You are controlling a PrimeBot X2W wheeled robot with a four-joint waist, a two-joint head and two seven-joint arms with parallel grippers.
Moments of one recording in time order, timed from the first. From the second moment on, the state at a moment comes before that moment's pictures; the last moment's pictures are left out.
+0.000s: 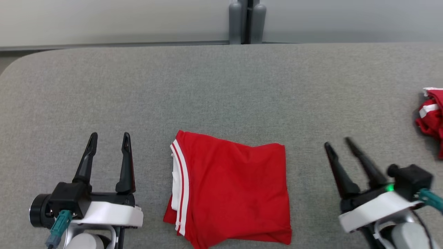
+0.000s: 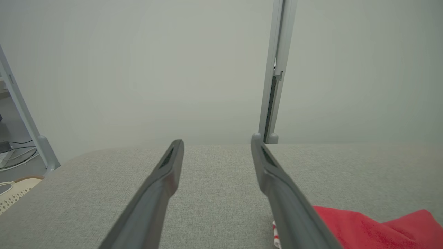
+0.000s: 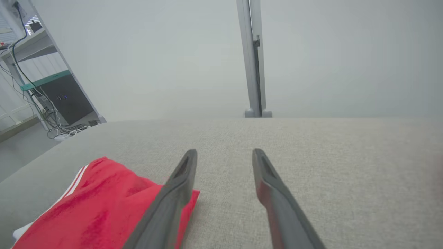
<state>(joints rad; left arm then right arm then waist) -0.12 0.31 -0.34 -0.03 -0.43 0.29 -0.26 -0.13 -0.26 0.33 0.10 0.44 0.13 -0.09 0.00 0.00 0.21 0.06</state>
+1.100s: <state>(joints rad) 0.06 0.38 -0.34 -0.04 -0.47 0.30 -0.21 0.19 -0.18 -0.04 -0.17 0.27 0.13 0.04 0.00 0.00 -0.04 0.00</state>
